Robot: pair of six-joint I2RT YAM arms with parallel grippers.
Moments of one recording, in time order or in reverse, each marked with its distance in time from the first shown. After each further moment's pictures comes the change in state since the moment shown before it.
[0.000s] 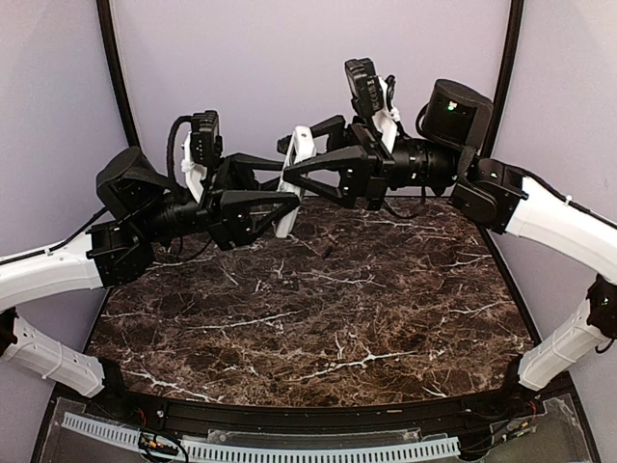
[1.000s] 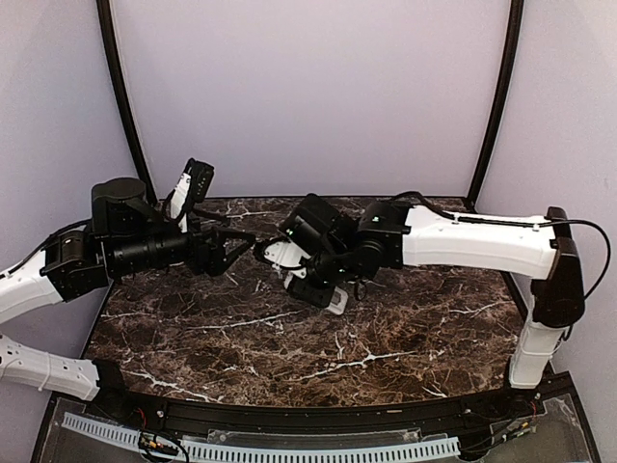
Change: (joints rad) left arm 0.038 -0.241 -0.079 -0.758 -0.621 -0.130; right arm 0.152 0.408 0.138 -0.900 0.997 -0.226
